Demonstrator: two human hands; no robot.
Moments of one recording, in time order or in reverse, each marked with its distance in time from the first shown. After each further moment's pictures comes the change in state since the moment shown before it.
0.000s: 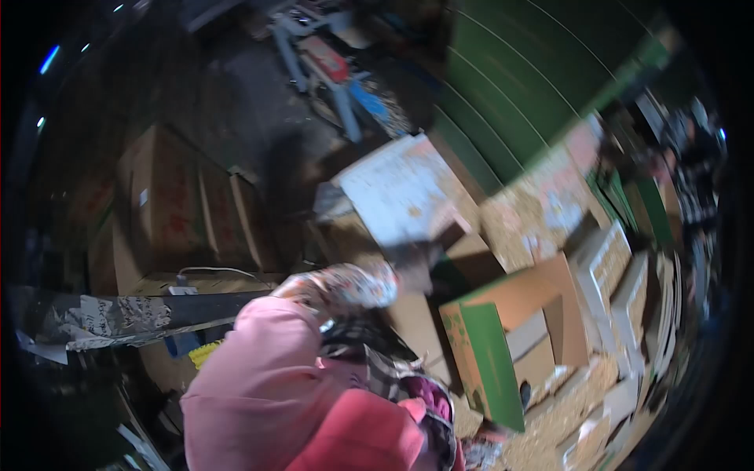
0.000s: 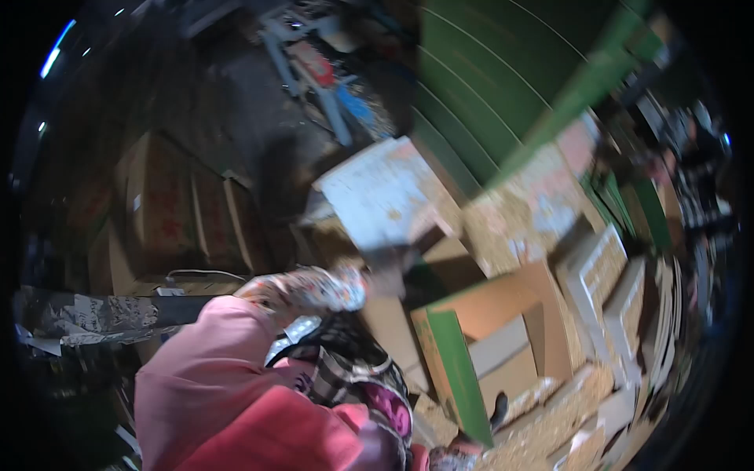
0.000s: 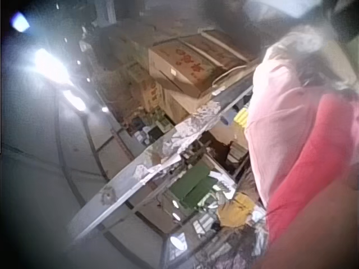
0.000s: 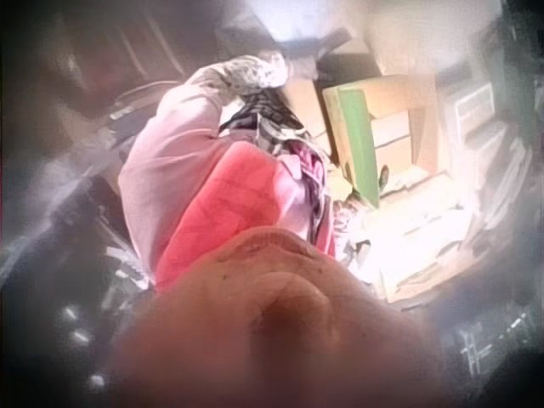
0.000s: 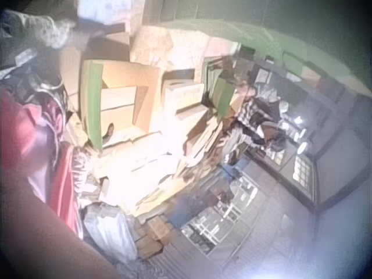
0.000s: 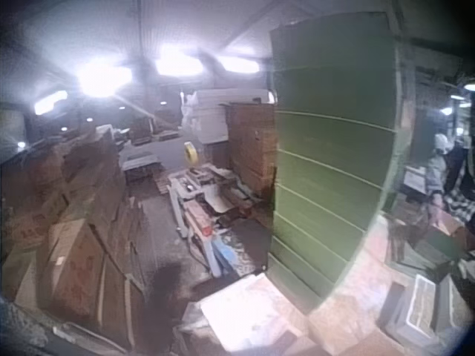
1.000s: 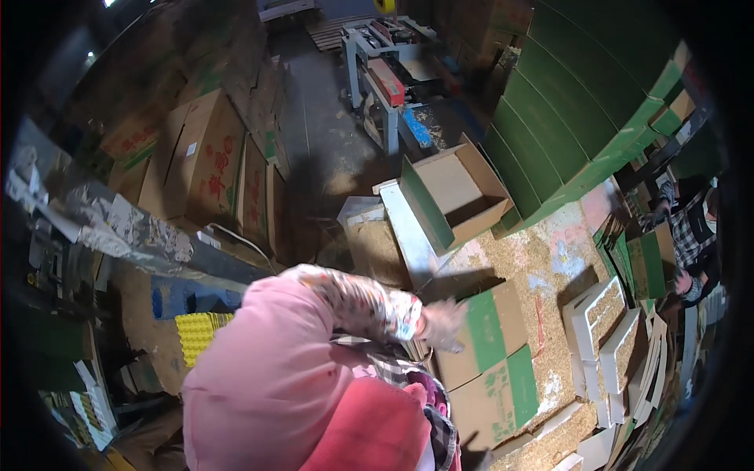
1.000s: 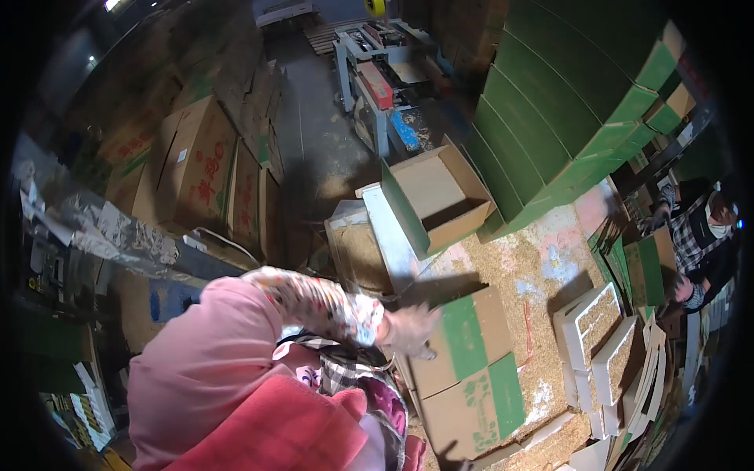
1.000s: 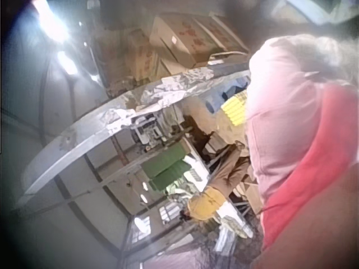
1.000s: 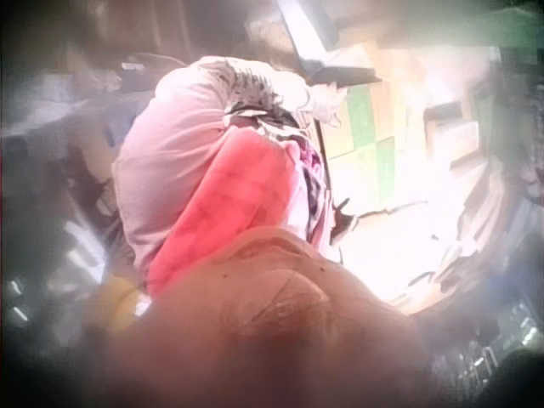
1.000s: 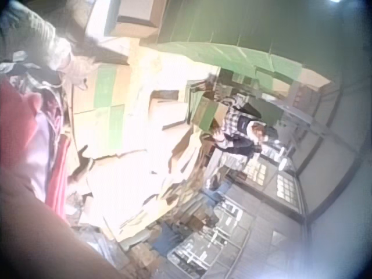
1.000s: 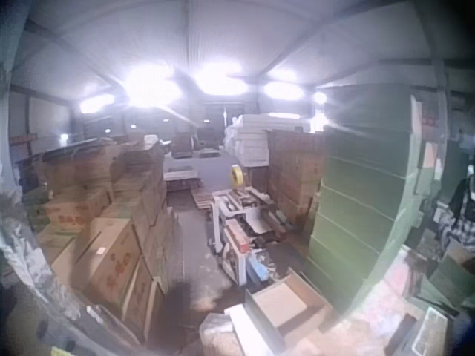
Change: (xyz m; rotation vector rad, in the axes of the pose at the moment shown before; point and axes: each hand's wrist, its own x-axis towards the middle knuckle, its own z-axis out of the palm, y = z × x) left_hand -0.095 0.082 0.015 -0.045 -0.097 0.029; right_hand -0.058 -0.022 -0.109 -1.190 0.745 -0.738
